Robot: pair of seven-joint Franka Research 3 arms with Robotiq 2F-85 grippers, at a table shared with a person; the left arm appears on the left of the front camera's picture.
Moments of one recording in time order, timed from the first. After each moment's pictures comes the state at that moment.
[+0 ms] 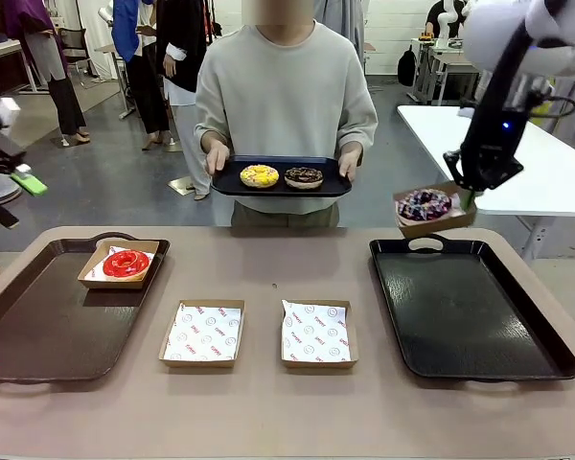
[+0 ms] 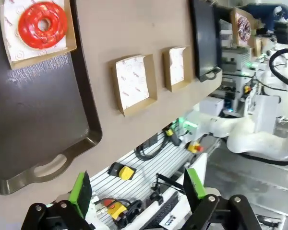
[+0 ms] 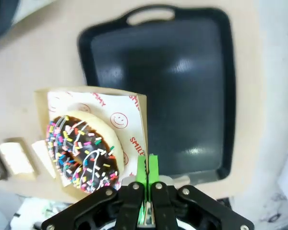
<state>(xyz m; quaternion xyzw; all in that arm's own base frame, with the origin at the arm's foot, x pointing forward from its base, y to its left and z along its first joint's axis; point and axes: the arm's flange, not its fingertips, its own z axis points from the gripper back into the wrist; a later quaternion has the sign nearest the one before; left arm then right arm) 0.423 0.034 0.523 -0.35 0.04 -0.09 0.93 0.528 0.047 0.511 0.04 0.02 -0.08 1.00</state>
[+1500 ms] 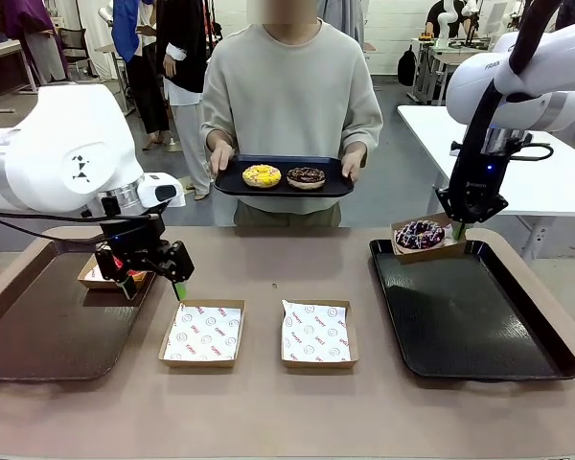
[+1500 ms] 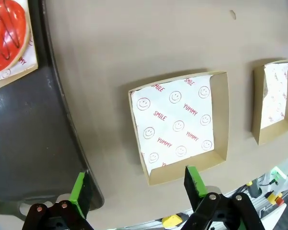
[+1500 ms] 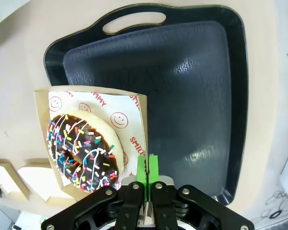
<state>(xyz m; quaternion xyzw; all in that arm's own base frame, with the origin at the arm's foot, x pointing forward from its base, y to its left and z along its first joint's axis) 0.406 -0.197 0.396 -0.06 0.00 -0.08 0.99 0.564 0.042 0.437 0.03 0.04 -0.09 0.99</state>
